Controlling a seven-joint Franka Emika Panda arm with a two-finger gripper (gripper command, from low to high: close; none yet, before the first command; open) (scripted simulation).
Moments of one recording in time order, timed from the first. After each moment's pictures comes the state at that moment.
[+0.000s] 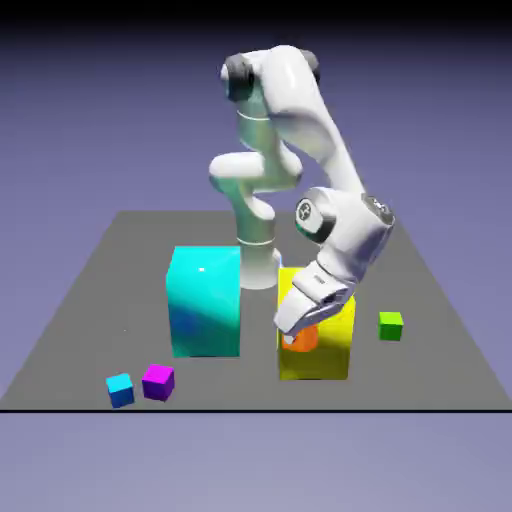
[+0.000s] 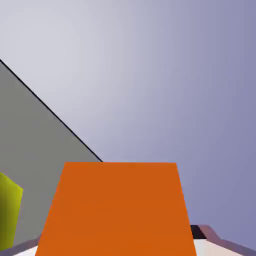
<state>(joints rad) 0.13 0.26 0.24 -1.98 -0.65 2.12 0.50</state>
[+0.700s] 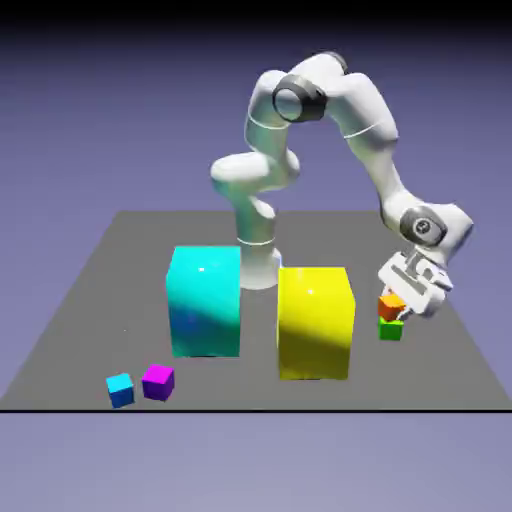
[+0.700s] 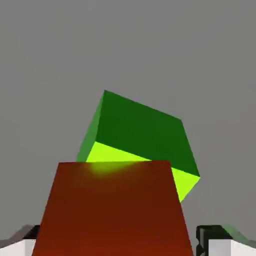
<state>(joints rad) 0.42 0.38 0.63 -2.23 -0.70 1.98 0.45</state>
